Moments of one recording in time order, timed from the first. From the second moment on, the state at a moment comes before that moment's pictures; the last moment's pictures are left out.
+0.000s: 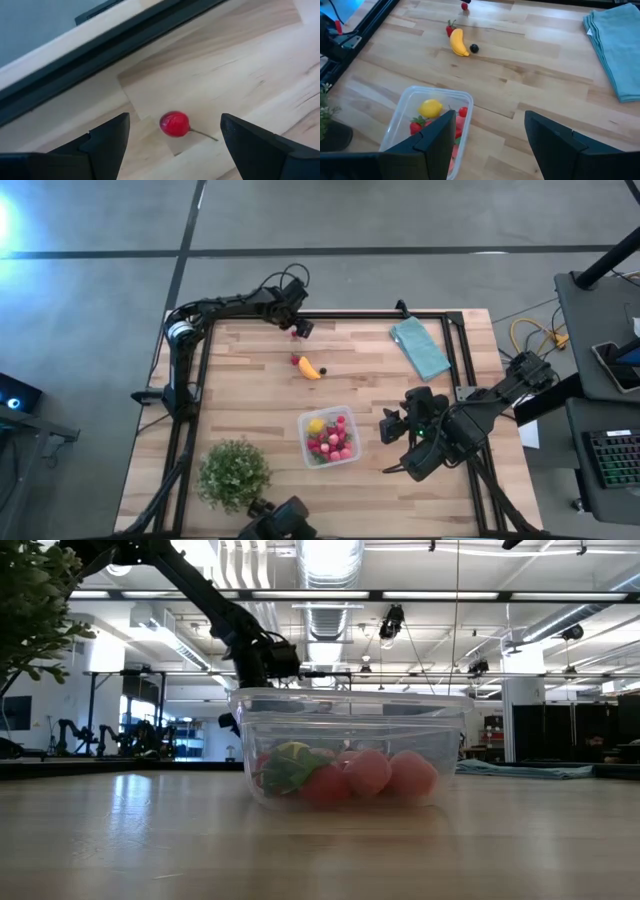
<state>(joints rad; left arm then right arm) 0.71 1.98 1.46 -0.65 -0.06 -0.34 0.63 1.59 1.61 -1.54 0.79 1.84</state>
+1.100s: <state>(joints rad) 0.72 2.00 1.40 -0.56 -0.08 -0.39 0.63 1.59 1.61 -1.54 0.79 1.85</state>
